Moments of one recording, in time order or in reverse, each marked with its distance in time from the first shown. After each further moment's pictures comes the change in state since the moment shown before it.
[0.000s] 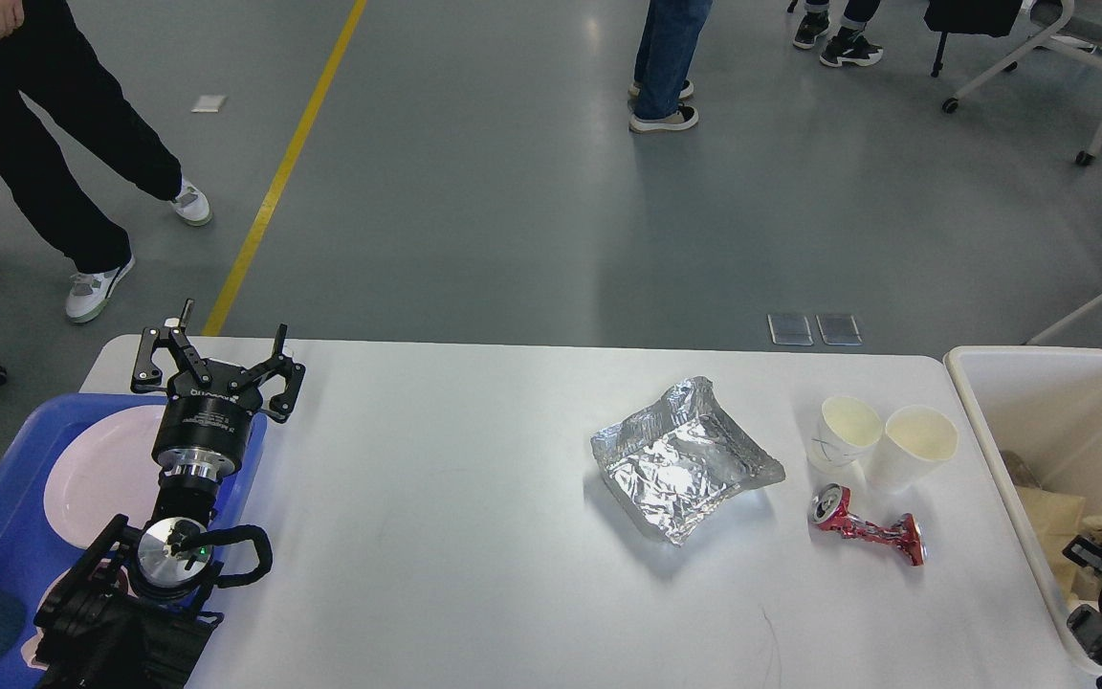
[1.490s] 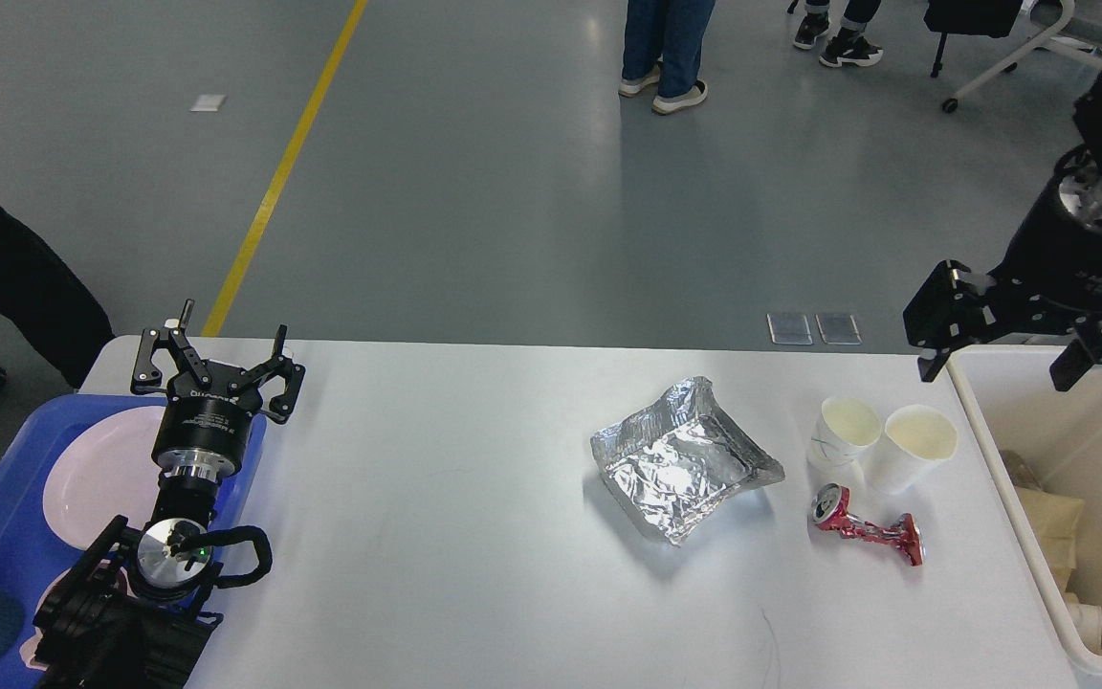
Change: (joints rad) left arm 0.001 0.000 0.000 -0.001 0.000 0.000 0.000; right arm 1.834 0.027 -0.568 1.335 -0.121 1.121 -0.011
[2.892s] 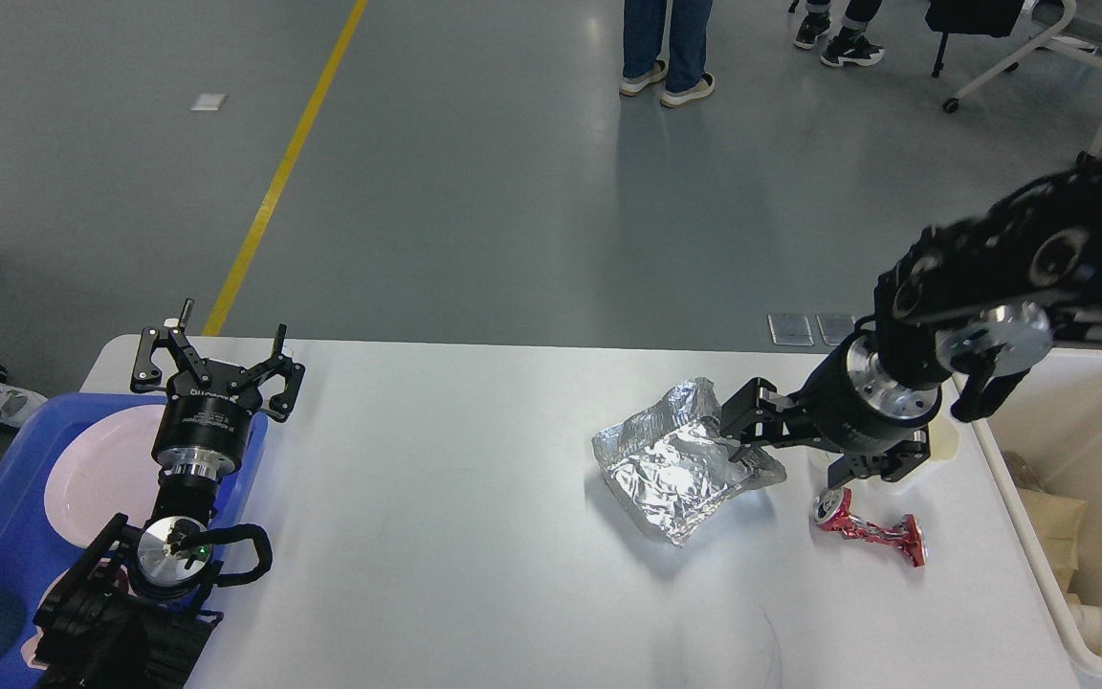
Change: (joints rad) left arm -0.001 0.000 0.000 0.000 0.000 0.000 0.000; right arm -0.374 0.071 0.290 0.158 0.203 -0.643 -0.024
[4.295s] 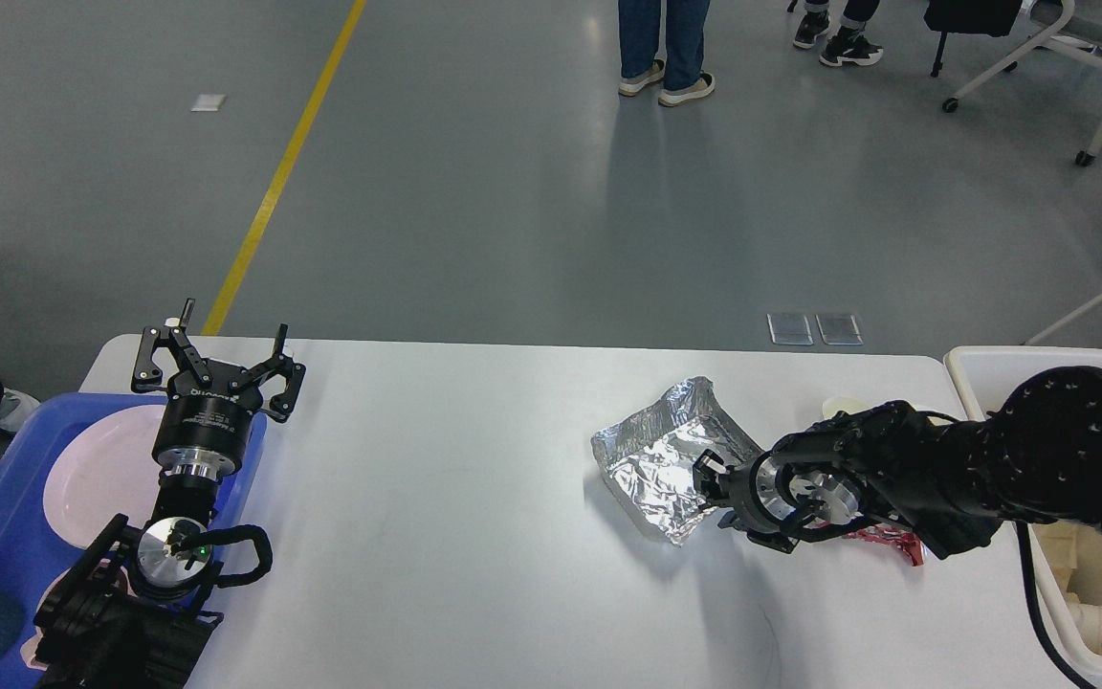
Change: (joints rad) left arm 0.000 0.000 0.000 0.000 0.000 0.000 0.002; right arm -0.753 0.184 0.196 -0.719 0.252 -0.219 -0.001
